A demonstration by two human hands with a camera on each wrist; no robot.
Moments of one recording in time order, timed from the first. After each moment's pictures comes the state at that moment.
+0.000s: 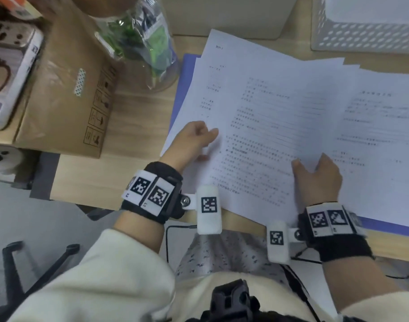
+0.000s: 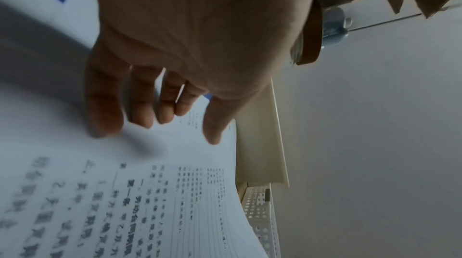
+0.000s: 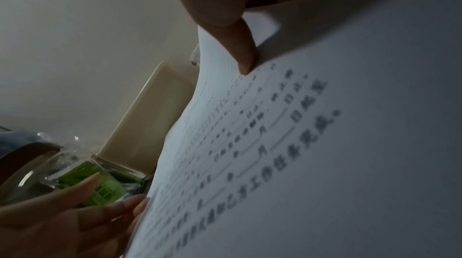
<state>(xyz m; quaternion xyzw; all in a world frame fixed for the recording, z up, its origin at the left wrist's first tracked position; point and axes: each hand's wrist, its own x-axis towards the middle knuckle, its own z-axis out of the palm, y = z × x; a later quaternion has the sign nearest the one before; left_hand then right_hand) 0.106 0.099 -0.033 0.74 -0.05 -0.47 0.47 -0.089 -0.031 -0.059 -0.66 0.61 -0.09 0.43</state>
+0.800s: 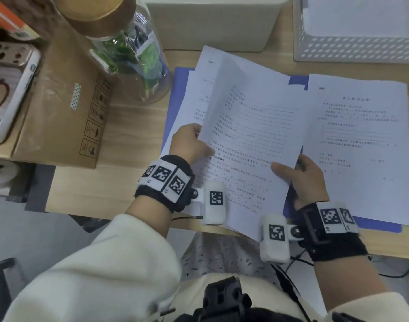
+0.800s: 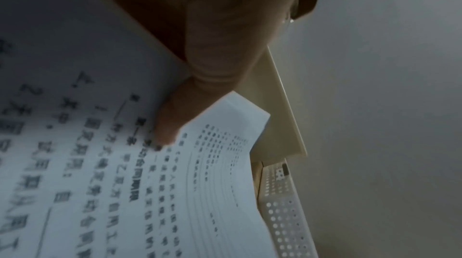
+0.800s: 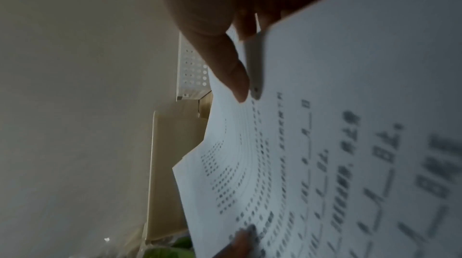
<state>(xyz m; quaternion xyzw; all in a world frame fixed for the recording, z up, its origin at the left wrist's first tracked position) 0.113 0.076 -0.042 0.86 -0.15 -0.37 0.32 -0.081 -0.034 -0.053 -0.45 0.58 -0.14 0.67</state>
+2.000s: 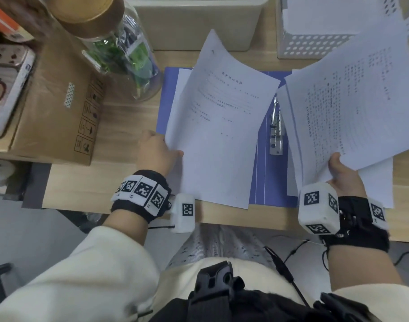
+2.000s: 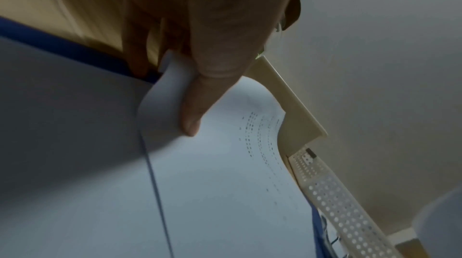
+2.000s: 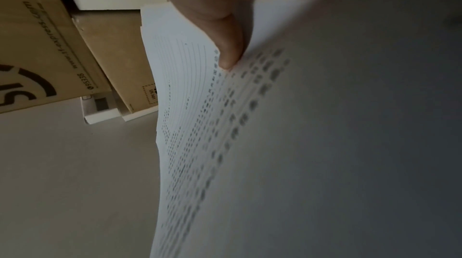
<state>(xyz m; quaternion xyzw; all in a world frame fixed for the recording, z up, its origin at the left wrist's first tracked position) 0.109 0.123 -0.039 0.94 -0.17 -0.23 0.17 -0.154 -0.078 -0.046 -0.22 0.61 -0.19 0.74</state>
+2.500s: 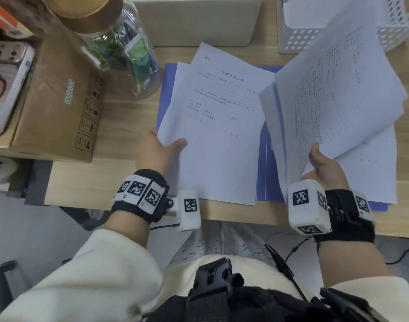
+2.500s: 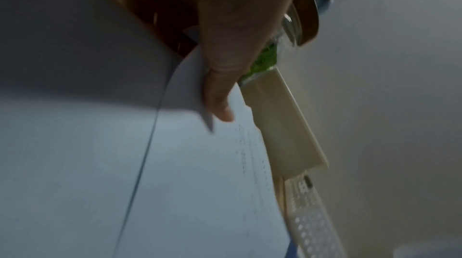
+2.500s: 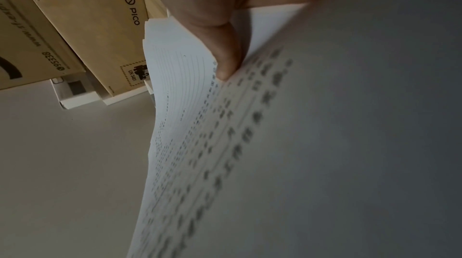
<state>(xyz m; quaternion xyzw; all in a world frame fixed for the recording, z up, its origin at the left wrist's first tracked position) 0.104 0.128 -0.039 0.90 -0.04 -0.26 0.35 -0.130 -0.056 -0.026 -0.18 0.52 -0.13 0.82</state>
